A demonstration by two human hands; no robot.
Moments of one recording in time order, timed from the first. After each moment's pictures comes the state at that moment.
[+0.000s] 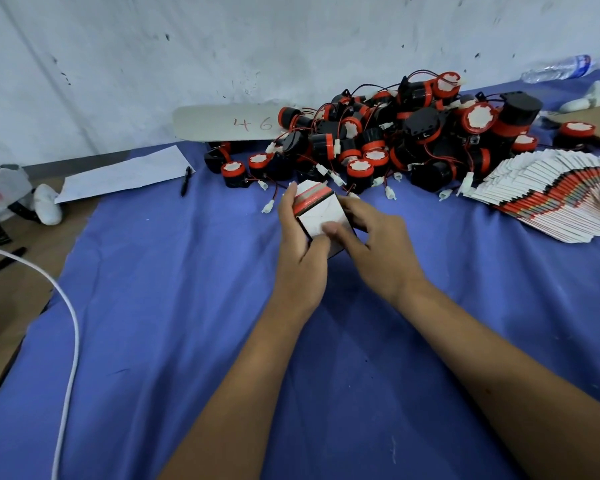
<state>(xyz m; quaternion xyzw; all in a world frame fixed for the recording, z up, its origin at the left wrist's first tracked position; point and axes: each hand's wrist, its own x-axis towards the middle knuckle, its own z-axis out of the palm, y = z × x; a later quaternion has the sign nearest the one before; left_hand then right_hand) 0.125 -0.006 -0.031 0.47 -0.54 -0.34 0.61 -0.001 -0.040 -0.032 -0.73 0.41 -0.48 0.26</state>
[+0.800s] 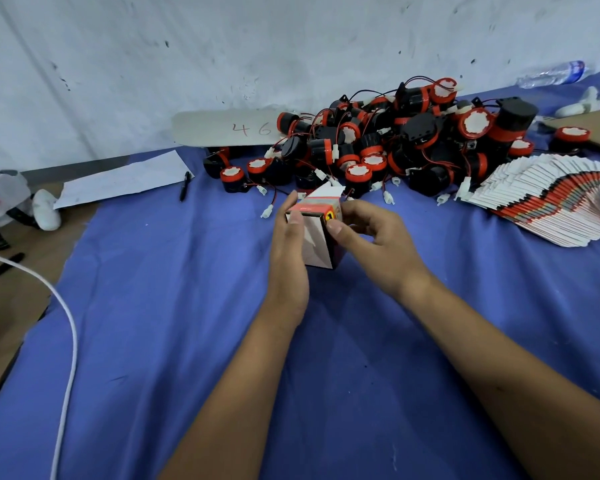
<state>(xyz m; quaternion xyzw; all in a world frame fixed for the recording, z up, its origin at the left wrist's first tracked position) 0.131 -0.012 -0.031 0.45 -0.46 -0.42 0.64 -0.006 -0.041 -0.020 -0.70 0.37 -0.49 0.36</state>
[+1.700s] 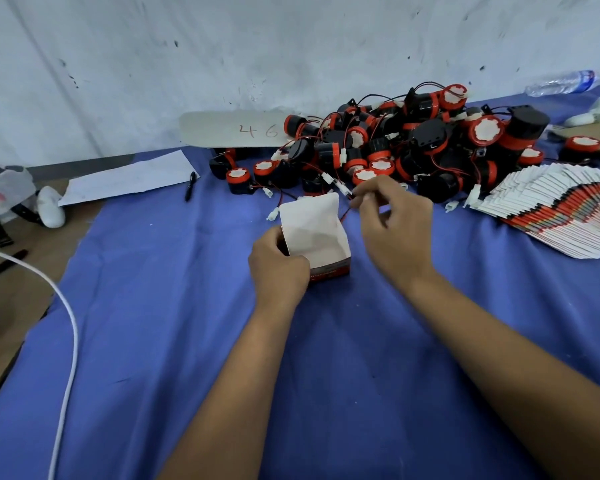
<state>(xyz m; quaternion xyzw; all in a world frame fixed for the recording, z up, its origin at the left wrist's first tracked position) 0.159 -0.029 -0.042 0.66 -0.46 -0.23 0.54 0.001 -0.071 -0.014 -0.67 0.42 -0.60 0.10</state>
